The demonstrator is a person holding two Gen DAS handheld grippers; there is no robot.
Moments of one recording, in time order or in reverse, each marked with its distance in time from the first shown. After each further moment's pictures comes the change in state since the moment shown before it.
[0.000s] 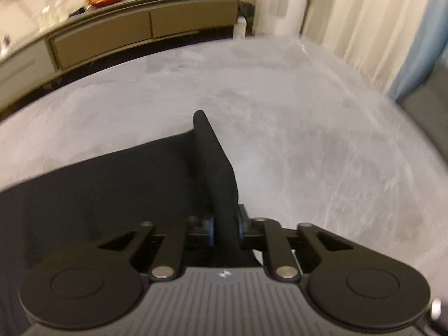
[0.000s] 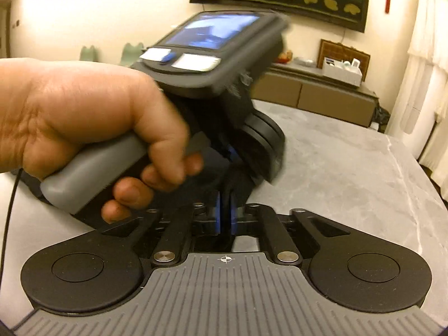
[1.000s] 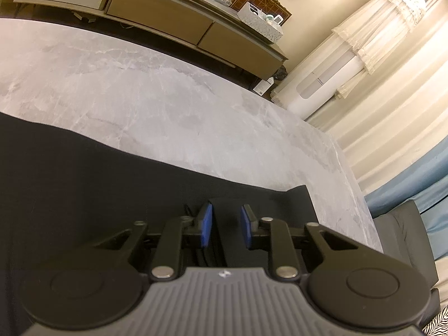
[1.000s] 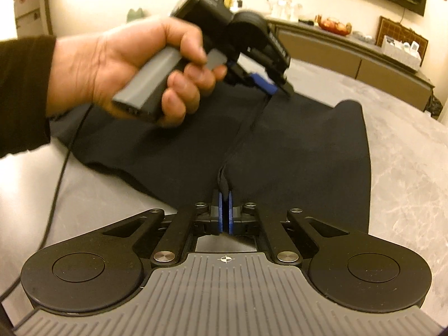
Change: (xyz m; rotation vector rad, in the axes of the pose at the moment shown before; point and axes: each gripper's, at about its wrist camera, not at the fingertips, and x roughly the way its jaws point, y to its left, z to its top) left arm 0.010 0.160 -0.014 -0.452 -0.126 -0.232; right arm 0.058 0.043 -0.004 -0.106 0.182 0.196
